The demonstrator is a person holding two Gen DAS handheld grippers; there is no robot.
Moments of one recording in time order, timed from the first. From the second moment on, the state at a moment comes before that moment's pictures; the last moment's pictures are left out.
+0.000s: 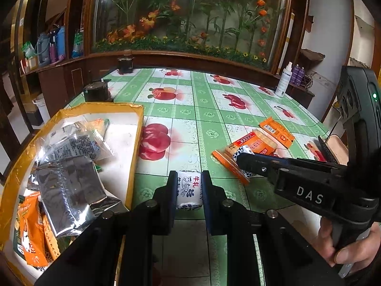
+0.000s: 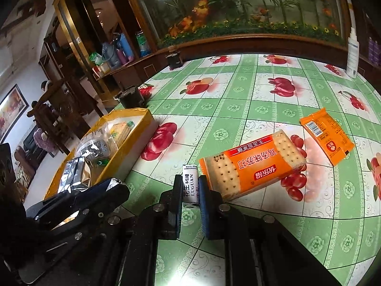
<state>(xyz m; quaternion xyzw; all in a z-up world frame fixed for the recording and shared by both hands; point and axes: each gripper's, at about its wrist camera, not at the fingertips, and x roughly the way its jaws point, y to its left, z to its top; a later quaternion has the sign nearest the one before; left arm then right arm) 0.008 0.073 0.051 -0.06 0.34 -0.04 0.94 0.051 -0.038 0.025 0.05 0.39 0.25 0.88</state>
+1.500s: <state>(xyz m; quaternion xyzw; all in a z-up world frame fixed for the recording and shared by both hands) -0.042 0.201 0.084 -0.14 0.23 0.07 0.96 0.008 0.058 0.048 0.07 0.35 0.31 0.88</state>
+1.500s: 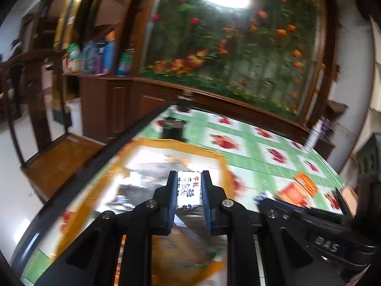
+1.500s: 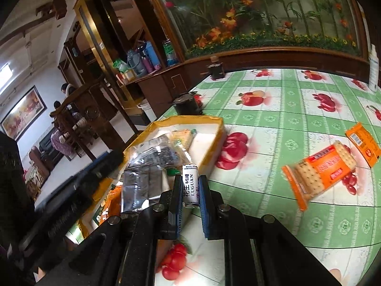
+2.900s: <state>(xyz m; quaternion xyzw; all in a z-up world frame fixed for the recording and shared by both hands) -0.054 0.250 0.070 -0.19 0.22 0.14 0.94 0.007 0.124 0.039 0.04 0.36 0.39 0.85</state>
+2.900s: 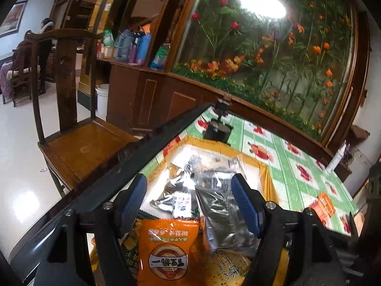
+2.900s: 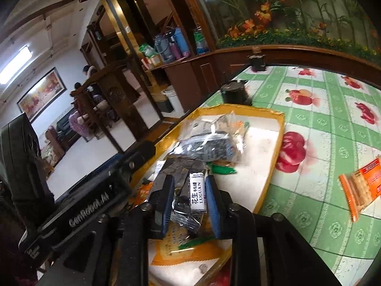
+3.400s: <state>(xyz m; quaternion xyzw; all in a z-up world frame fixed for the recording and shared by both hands) -0.060 0.236 0.077 -0.17 0.20 0.16 0.95 0.007 0.080 0.046 0.10 0.35 0.40 0.84</state>
